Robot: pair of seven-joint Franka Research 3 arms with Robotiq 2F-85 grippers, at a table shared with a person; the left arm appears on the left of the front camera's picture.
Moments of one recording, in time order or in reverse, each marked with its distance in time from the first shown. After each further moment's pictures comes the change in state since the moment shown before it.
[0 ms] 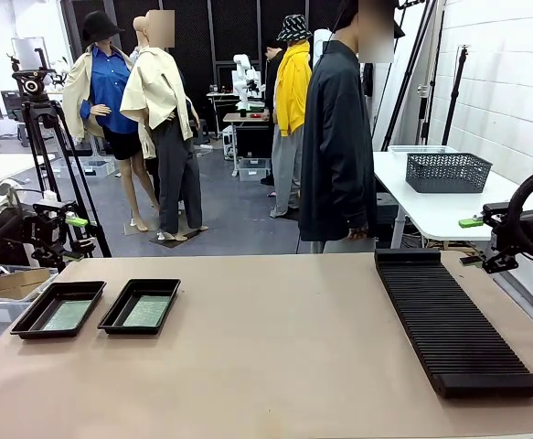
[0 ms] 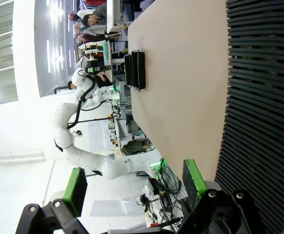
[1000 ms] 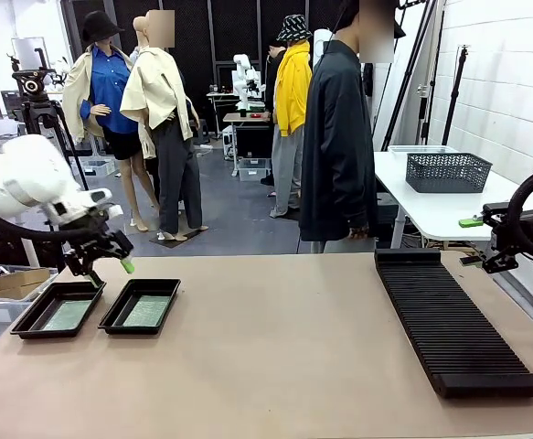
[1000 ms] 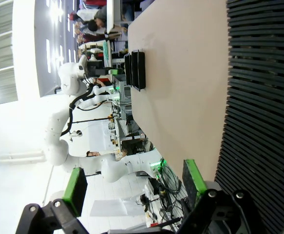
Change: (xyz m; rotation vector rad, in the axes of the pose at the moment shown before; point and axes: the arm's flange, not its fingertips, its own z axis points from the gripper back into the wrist) left arm -0.002 -0.056 -0.130 0.780 0.106 0.032; right arm 0.000 0.000 0.000 0.000 0.000 0.000
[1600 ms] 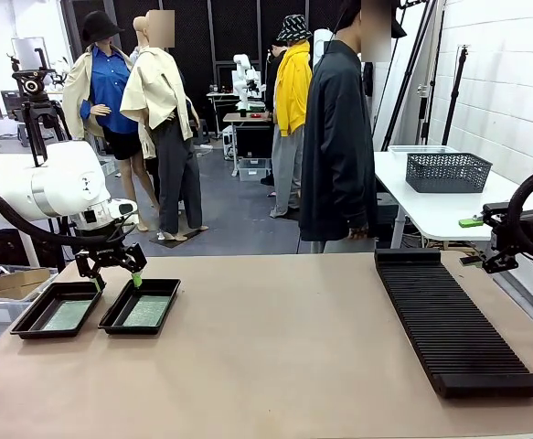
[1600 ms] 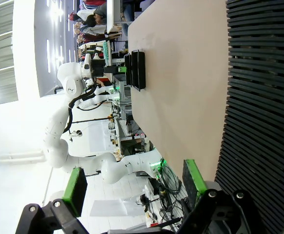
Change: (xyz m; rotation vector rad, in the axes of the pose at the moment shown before) left arm 0.010 -0.040 -0.045 0.338 -0.029 0.033; right arm 0.000 0.000 0.000 0.000 0.000 0.000
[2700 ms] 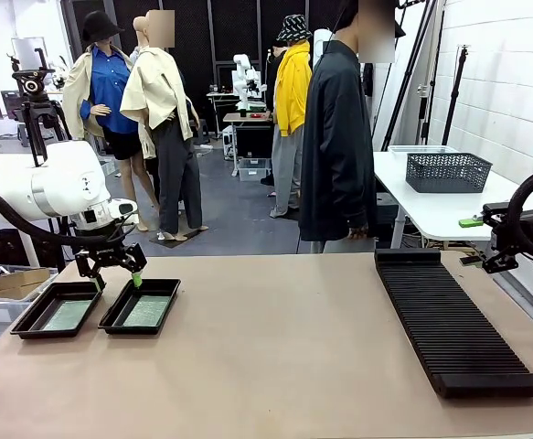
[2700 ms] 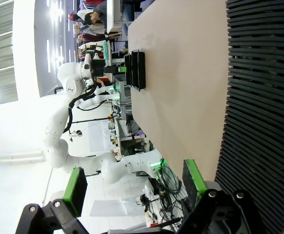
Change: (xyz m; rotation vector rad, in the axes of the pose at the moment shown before) left arm 0.000 0.000 0.000 0.000 0.000 0.000; right arm 0.000 0.000 0.000 0.000 0.000 0.000
